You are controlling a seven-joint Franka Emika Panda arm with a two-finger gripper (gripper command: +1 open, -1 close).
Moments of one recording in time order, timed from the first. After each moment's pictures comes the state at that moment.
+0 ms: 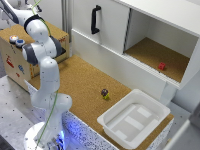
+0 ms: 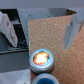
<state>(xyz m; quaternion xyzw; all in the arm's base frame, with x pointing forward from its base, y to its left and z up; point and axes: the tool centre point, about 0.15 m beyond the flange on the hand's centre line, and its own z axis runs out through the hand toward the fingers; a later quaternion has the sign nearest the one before) 0.161 0.575 0.548 -0.73 -0.68 -0.03 0.05</state>
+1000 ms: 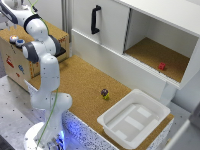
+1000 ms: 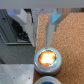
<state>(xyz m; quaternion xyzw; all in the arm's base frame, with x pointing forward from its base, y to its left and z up) 0.148 0.591 0.523 -0.69 -0.73 -0.01 0.04</state>
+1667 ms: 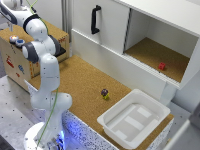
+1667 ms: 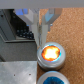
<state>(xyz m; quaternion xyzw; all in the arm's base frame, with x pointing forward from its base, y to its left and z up) 0.140 0.586 0.513 -0.70 -0.72 0.00 0.03</state>
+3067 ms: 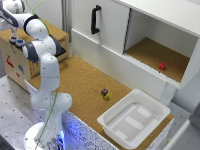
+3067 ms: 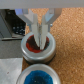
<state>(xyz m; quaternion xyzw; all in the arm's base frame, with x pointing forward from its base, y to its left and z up) 0.165 0.592 0.465 -0.71 -0.71 0.00 0.03</state>
